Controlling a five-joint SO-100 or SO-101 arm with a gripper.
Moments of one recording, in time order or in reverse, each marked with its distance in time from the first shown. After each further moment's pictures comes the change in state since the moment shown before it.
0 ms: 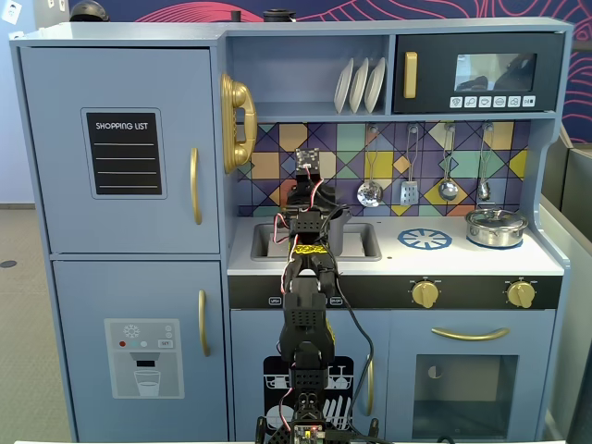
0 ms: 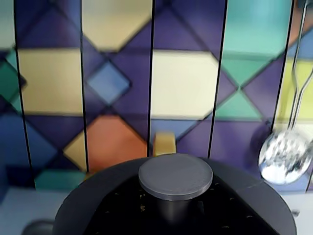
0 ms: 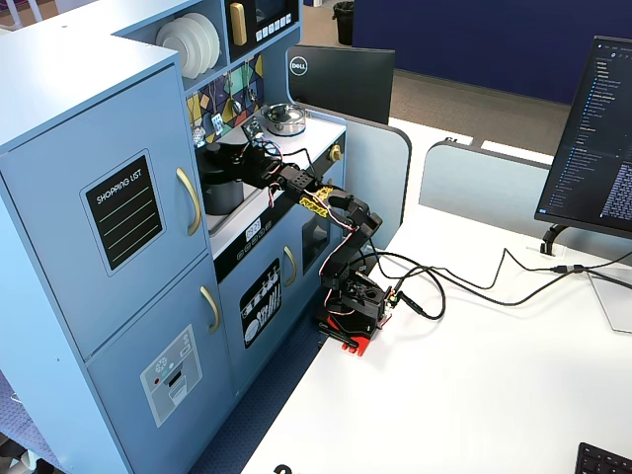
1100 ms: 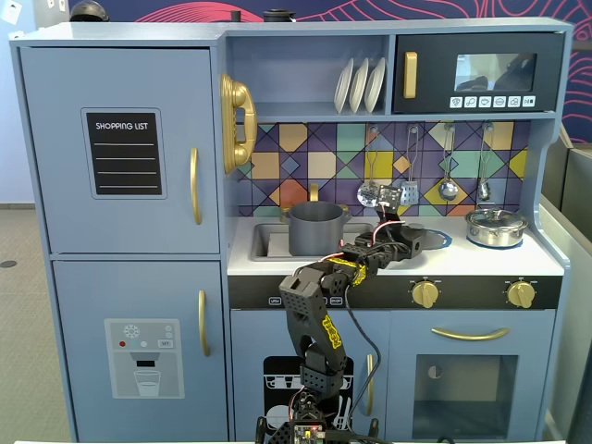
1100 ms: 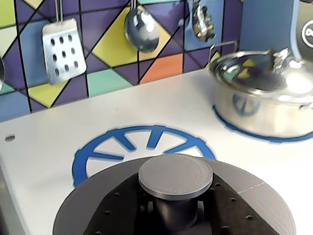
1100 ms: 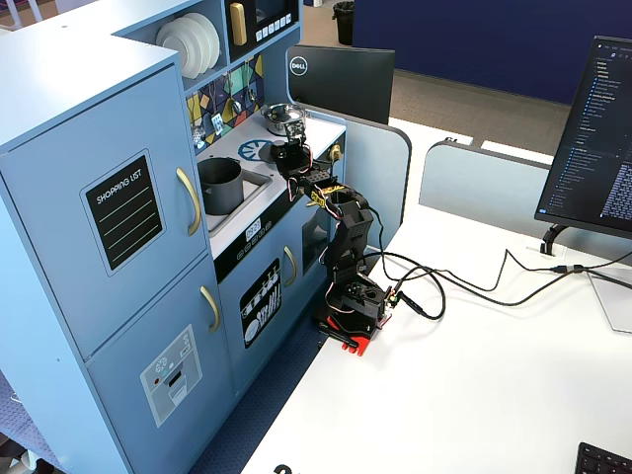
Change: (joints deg) arm 30.5 -10.4 14.9 -18.7 2.3
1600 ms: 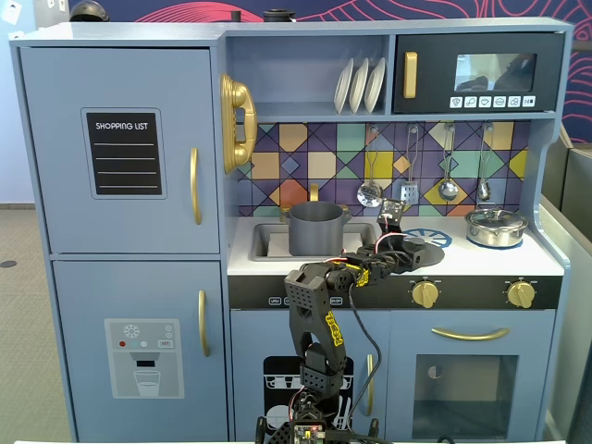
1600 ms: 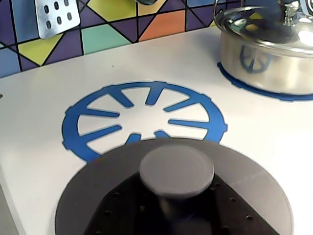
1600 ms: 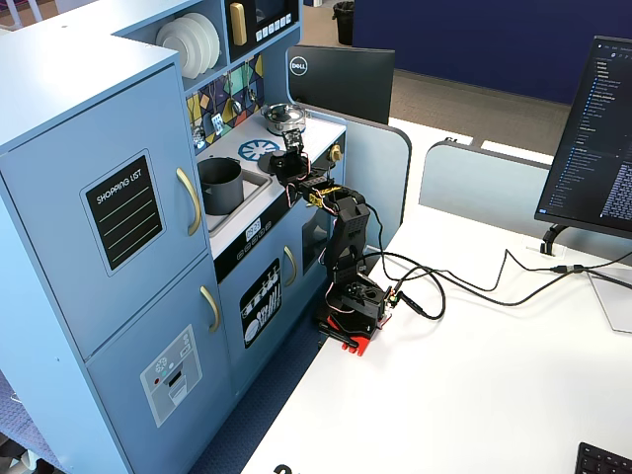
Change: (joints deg) arm 0.2 -4.7 2.8 -4.1 0.0
